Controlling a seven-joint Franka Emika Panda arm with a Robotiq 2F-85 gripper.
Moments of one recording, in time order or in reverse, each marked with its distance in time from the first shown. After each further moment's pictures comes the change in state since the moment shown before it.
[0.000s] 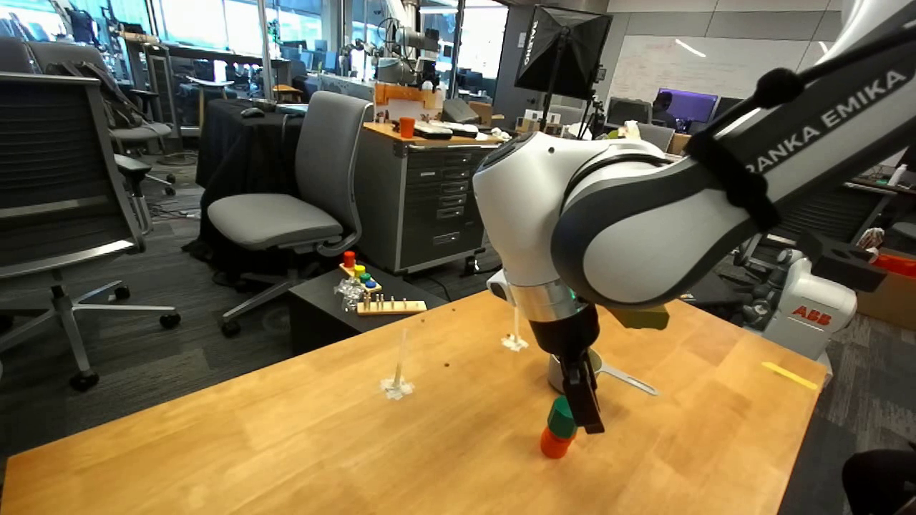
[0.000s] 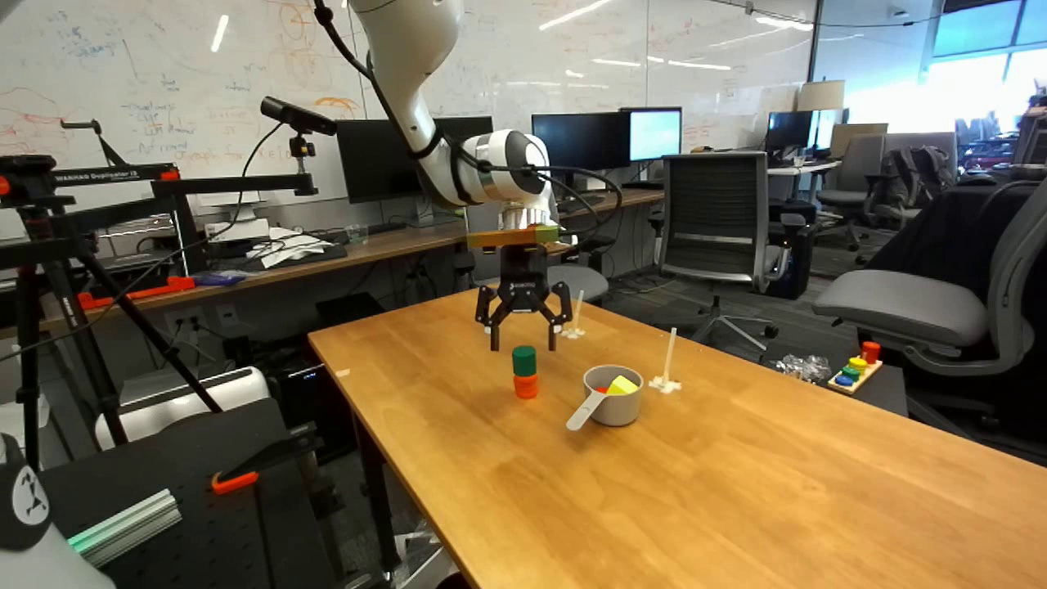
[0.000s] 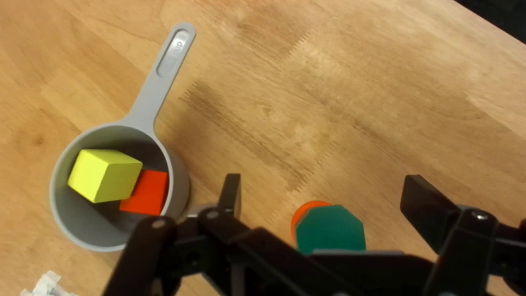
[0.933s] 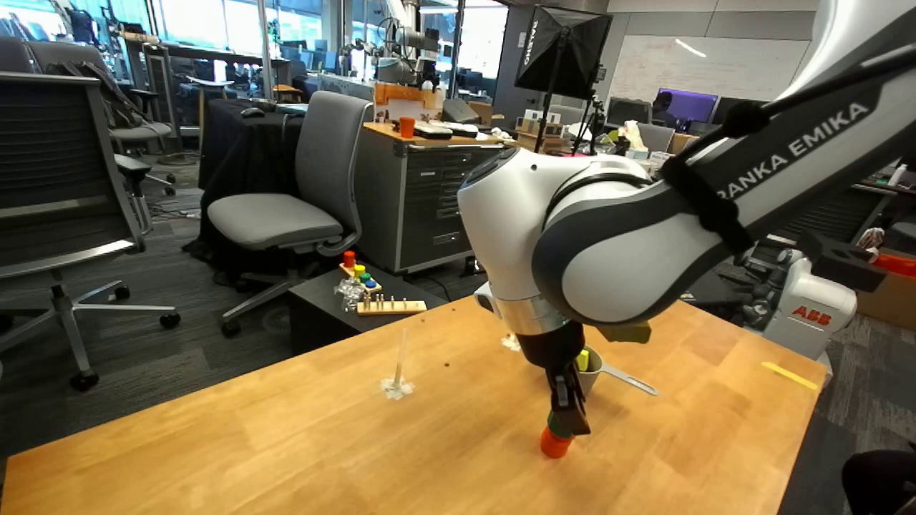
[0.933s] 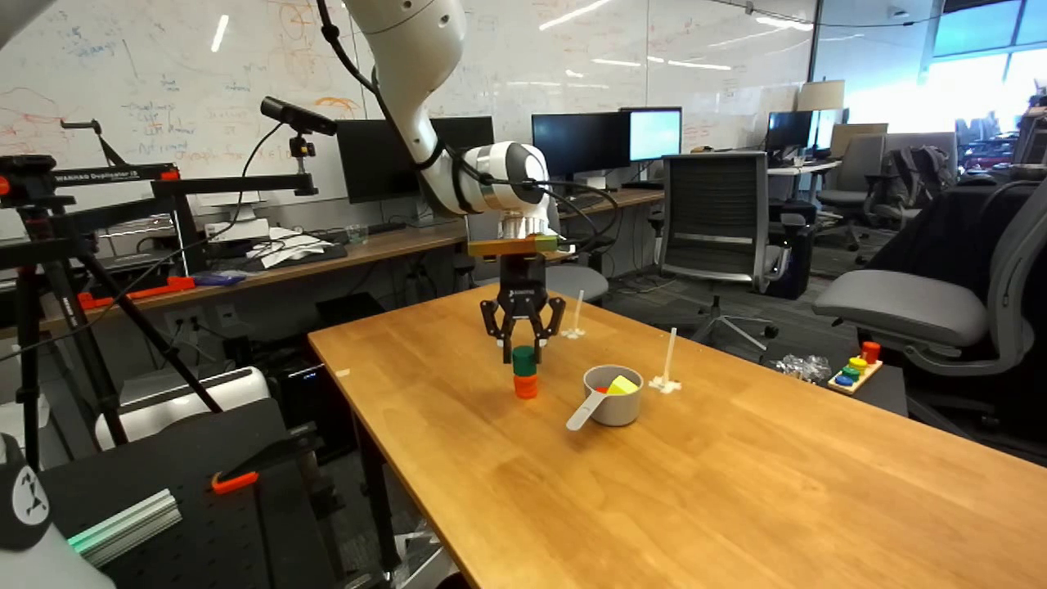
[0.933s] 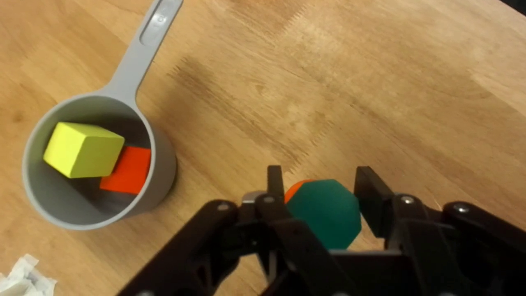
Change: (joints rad) arm 0.013 0.058 0.003 0.058 0.000 0.000 0.000
